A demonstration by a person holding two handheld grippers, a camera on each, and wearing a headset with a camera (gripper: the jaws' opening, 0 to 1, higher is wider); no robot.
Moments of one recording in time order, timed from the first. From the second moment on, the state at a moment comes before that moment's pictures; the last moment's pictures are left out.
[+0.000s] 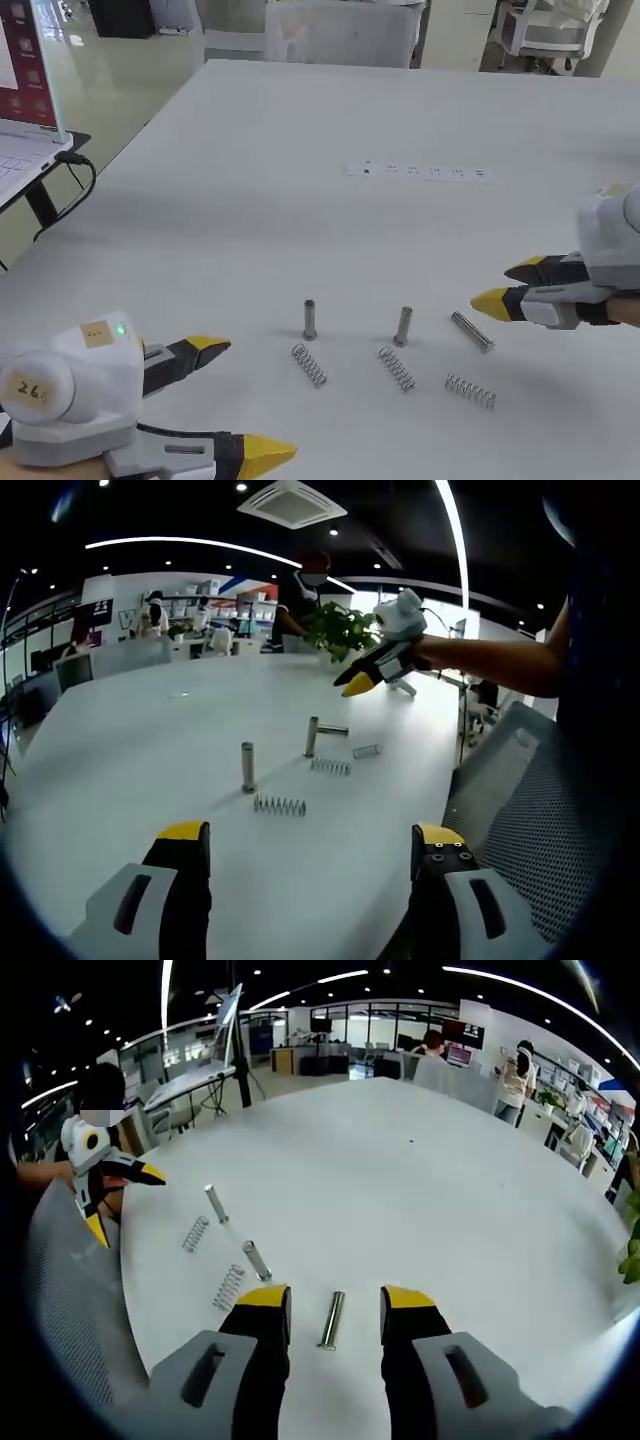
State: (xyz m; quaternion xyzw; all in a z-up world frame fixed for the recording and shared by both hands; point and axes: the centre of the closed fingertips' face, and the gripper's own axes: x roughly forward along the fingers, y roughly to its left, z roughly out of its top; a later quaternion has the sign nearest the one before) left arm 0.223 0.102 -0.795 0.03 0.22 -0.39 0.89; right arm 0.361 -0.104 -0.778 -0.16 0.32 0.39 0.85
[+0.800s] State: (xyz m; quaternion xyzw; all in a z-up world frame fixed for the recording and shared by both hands) left arm 0.224 0.104 -0.796 0.03 0.22 -0.39 0.89; right arm 0.379 -0.094 -0.833 -0.18 0.44 0.33 0.82
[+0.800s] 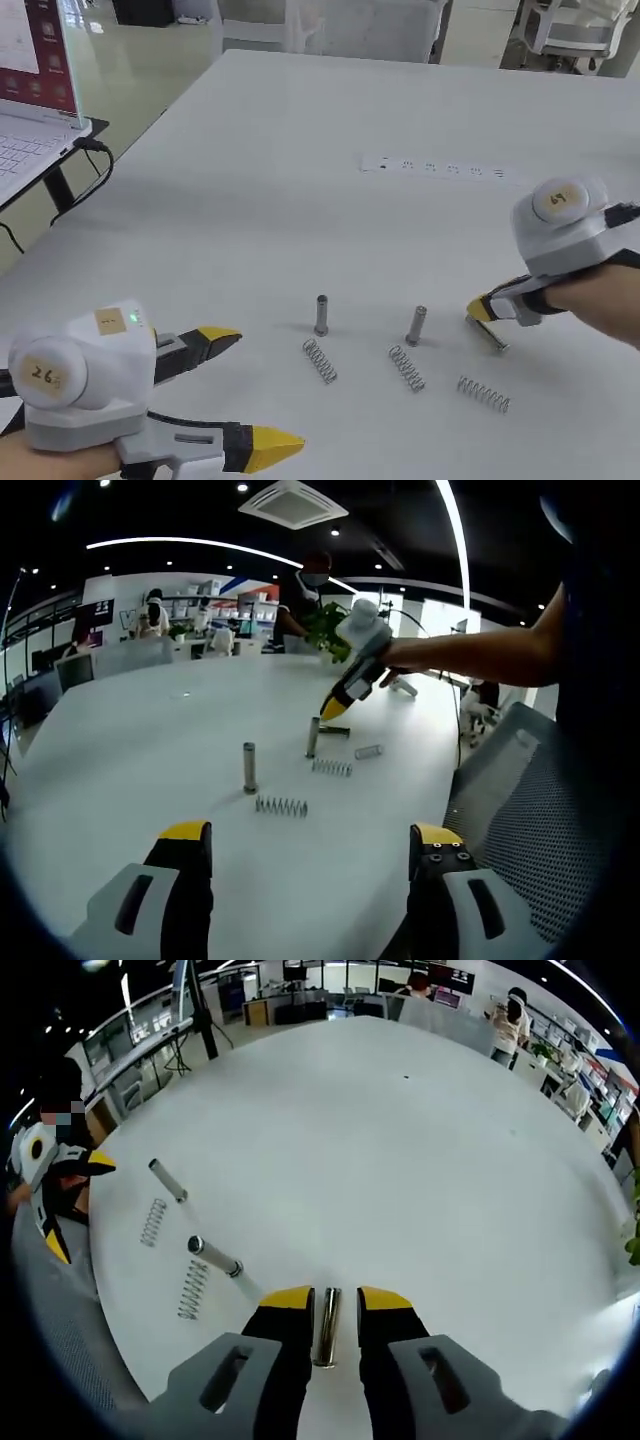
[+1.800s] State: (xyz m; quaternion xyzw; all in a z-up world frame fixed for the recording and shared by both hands) left arm 0.226 0.104 -0.796 0.02 0.22 -0.39 0.89; right arm 0.373 -0.094 -0.853 -0.21 0.48 0.31 0.79
